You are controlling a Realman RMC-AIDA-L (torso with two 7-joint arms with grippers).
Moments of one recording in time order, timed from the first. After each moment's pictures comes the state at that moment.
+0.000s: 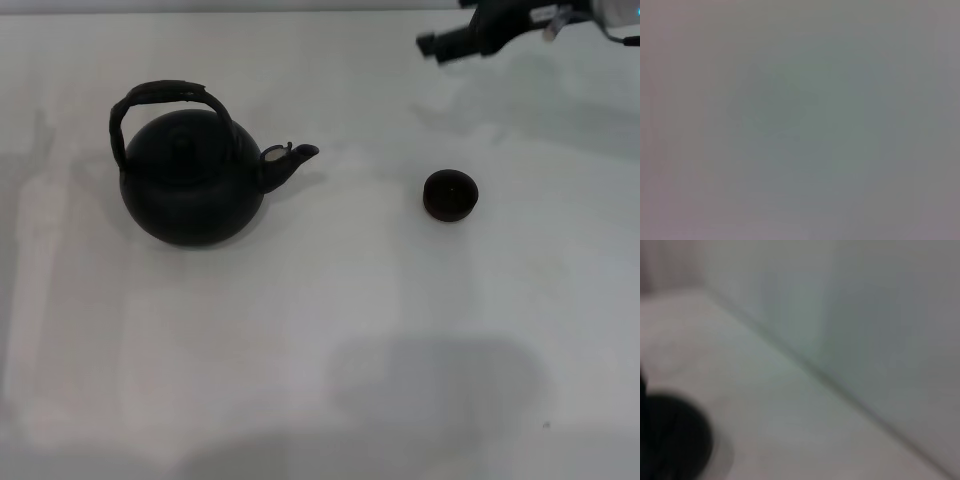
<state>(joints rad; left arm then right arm) -0.36 -2.07 2.42 0.15 -1.18 1.27 -0.34 0.67 2.01 -1.21 -1.07 0.90 1.15 -1.08</state>
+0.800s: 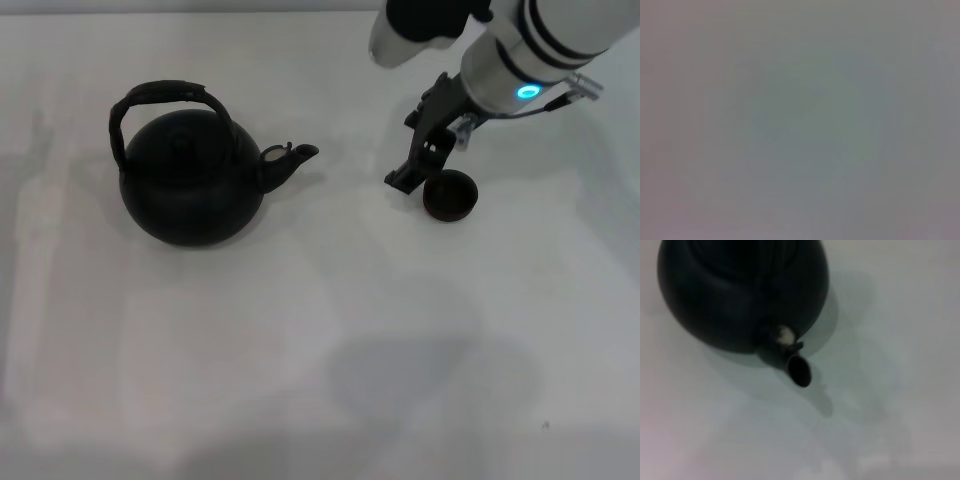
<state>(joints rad) -0.36 -2.07 2.42 0.15 -1.19 1.27 -0.34 0.85 2.02 -1.68 -1.01 0.64 1.23 -0.74</state>
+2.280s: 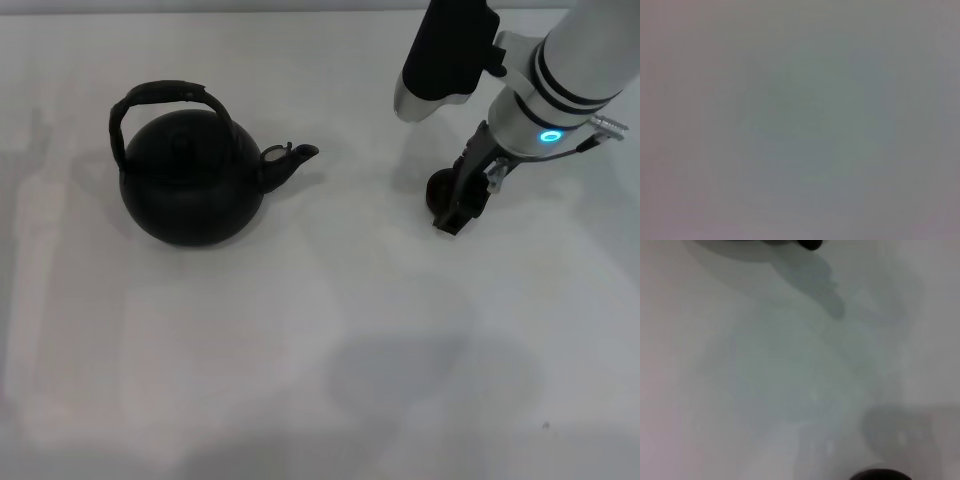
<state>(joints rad) -0.37 -2.07 2.41 0.15 -1.19 1.27 -0.34 0.85 2.02 -1.76 -0.88 0.59 1.23 -0.69</state>
